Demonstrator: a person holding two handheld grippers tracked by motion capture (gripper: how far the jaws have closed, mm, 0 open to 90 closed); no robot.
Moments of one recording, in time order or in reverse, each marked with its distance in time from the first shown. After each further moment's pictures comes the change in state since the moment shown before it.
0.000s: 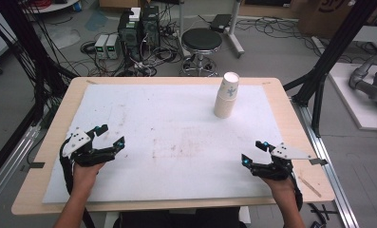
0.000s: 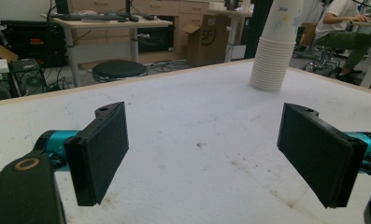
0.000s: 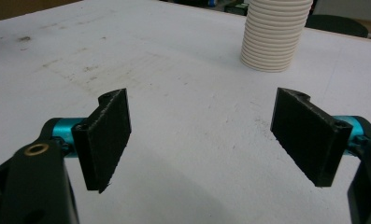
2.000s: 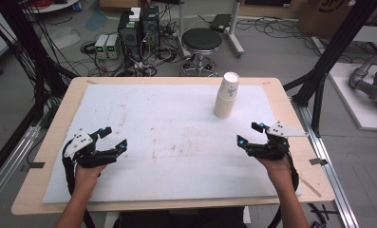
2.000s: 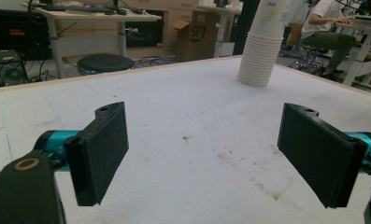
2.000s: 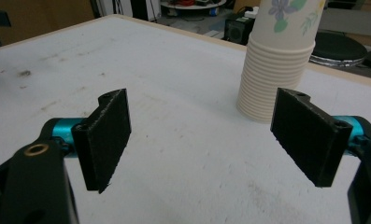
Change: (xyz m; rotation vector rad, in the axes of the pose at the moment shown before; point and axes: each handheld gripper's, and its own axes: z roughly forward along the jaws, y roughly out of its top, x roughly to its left) left arm -0.002 -0.007 0.003 0.019 -0.053 -0.035; right arm -0.006 0.063 0.020 -0.020 0.006 -0.022
